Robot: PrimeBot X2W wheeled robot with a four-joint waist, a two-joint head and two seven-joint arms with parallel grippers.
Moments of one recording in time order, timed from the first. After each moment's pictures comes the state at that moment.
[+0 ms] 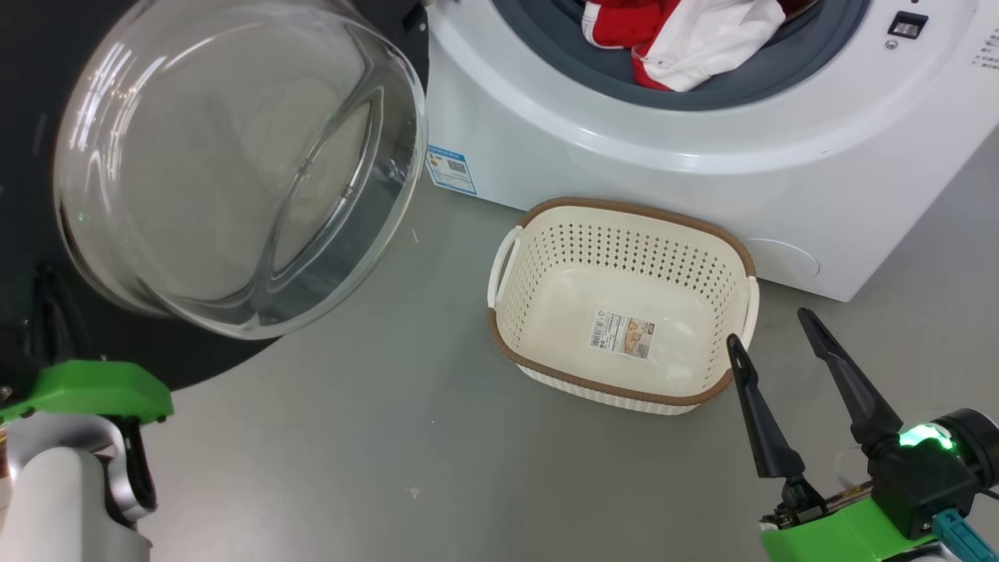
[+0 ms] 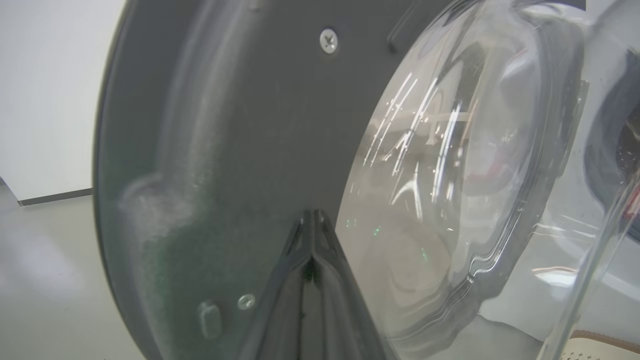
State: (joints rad) left arm -0.50 0.14 0.19 0.56 -0.20 0.16 -0.26; right arm 0.05 -0.05 0.04 -0.18 0.05 0.12 -0.18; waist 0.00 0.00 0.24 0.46
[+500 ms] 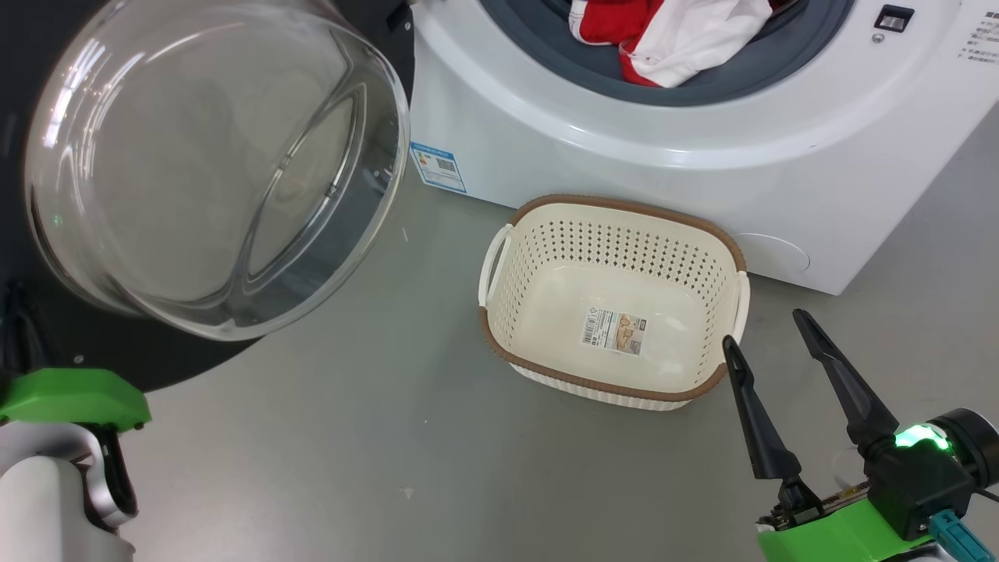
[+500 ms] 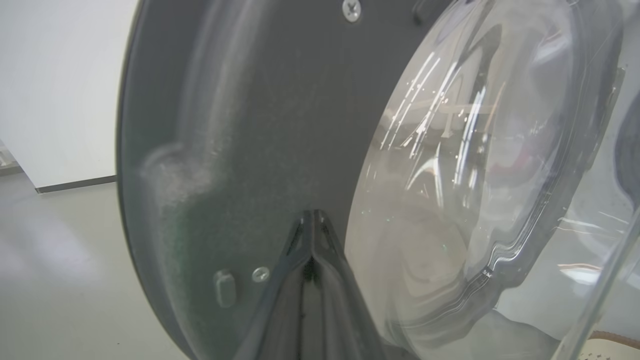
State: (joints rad) left arm -0.50 0.15 0.24 0.60 -0.19 0.15 -0.26; right arm 0.05 -0.05 0.04 -0.18 0.05 0.12 -0.18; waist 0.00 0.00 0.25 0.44
